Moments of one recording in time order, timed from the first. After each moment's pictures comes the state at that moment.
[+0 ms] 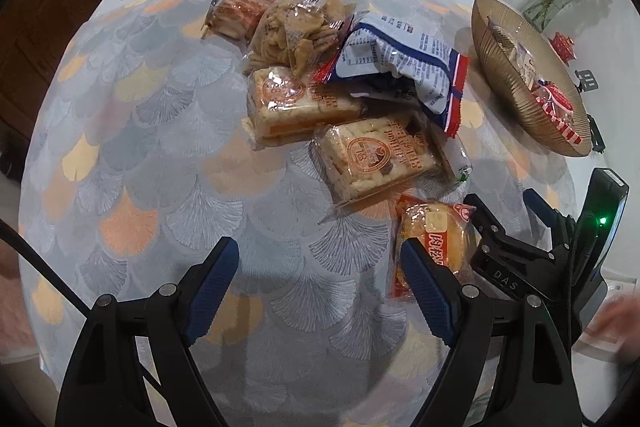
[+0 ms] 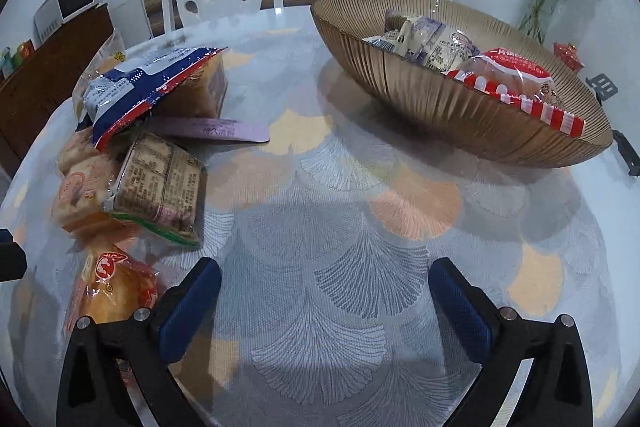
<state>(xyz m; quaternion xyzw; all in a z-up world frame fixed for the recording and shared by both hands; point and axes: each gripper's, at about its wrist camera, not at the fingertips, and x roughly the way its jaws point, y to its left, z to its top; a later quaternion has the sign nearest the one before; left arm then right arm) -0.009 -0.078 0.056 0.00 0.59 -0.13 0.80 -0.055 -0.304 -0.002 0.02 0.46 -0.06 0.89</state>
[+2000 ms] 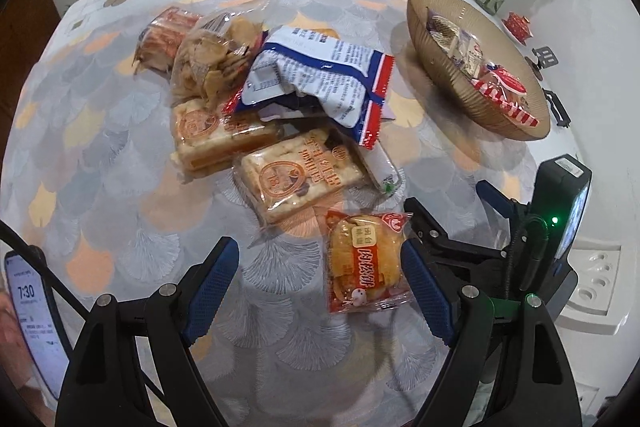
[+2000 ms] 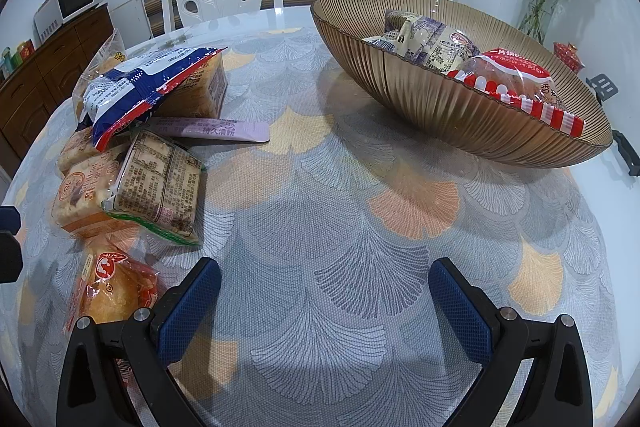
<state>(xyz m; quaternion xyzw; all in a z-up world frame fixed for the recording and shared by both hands) -0.003 -0.113 0.067 0.01 0.58 -0.21 0.79 -0.052 -0.304 -0.003 0.02 0.46 -0.06 0.89</state>
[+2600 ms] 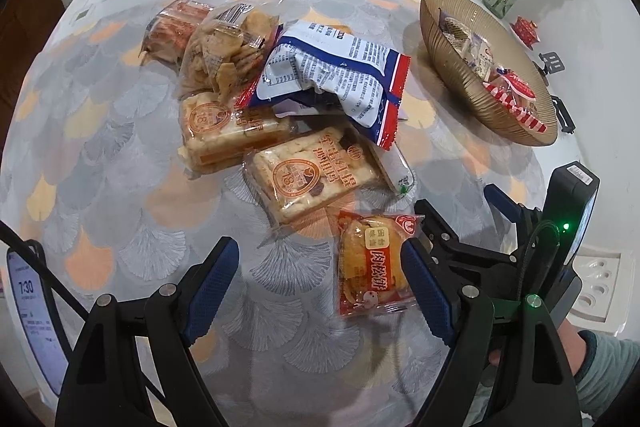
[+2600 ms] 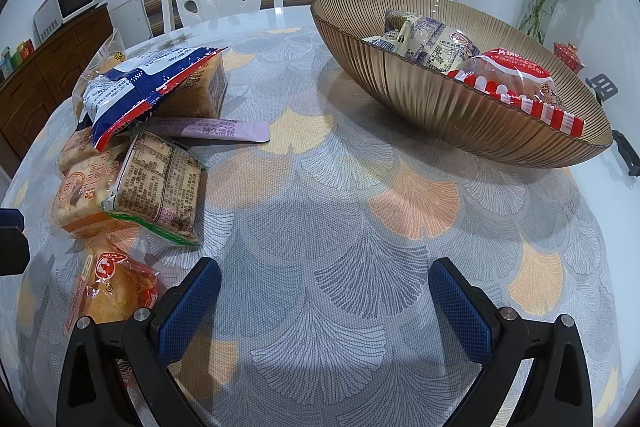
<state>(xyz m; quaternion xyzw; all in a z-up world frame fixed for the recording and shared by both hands) 0.001 -0.106 0.062 0.00 0.58 -0.20 0.79 -0.051 -0.303 -0.004 0.02 0.46 -0.06 0.88</state>
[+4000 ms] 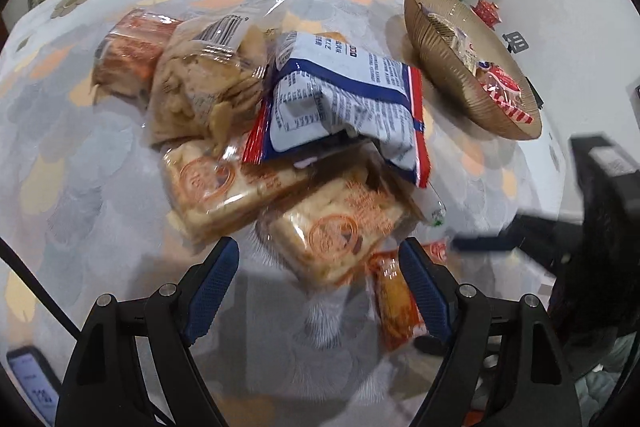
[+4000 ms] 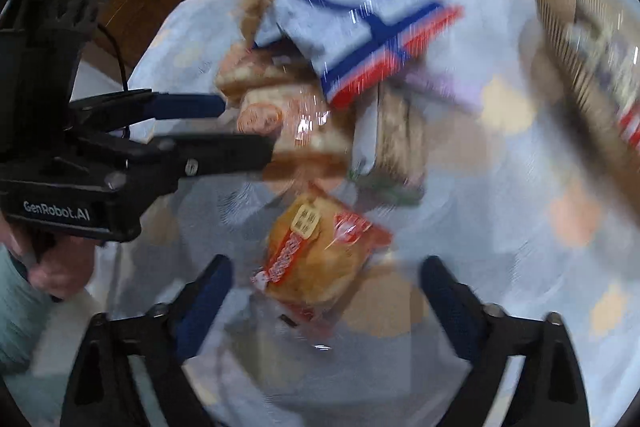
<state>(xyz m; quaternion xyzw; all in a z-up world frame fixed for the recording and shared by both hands) 0.059 -0.090 0.038 0.01 0.58 -0.31 0.75 0.001 -0.243 0.030 0.06 0.64 0.18 0.75</state>
